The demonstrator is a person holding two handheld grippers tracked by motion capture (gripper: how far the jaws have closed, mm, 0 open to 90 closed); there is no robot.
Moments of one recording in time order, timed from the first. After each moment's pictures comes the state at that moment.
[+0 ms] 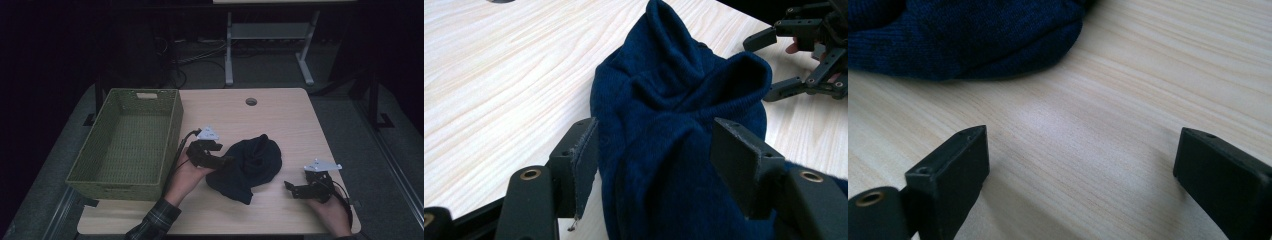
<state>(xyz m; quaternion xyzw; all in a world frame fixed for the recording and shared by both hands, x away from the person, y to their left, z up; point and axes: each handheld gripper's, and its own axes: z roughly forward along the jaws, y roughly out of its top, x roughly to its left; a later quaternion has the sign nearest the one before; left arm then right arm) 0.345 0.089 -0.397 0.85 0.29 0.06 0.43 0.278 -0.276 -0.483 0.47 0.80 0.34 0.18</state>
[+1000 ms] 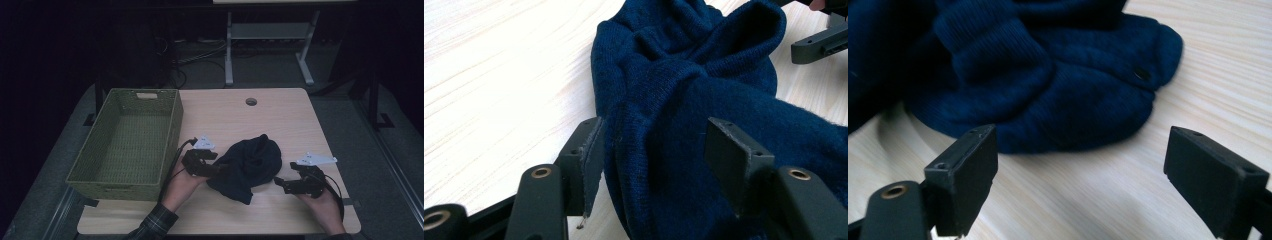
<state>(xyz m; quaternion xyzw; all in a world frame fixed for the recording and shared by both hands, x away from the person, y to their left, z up) 0.332 0.099 -0.415 0.86 0.29 0.07 0.40 0.281 -0.246 -0.450 0.43 0.80 0.40 0.14</state>
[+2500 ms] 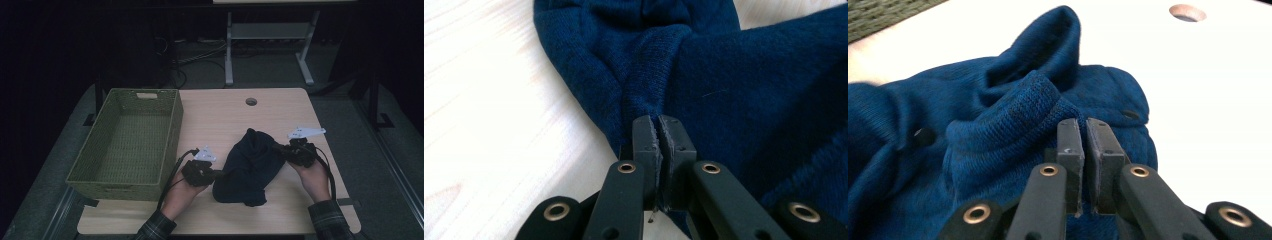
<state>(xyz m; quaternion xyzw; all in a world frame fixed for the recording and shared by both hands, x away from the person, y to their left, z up) 0.307 0.100 -0.427 0.88 0.27 0.03 0.39 0.348 -0.234 -0.421 0.40 0.81 0.40 0.16</state>
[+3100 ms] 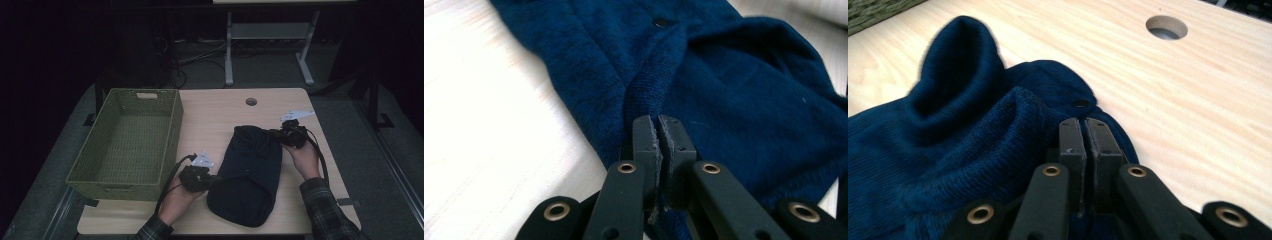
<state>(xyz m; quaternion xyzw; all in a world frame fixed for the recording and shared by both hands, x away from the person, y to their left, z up) 0.295 0.106 -0.432 0.89 0.26 0.03 0.38 0.410 -0.226 -0.422 0.41 0.81 0.38 0.16</state>
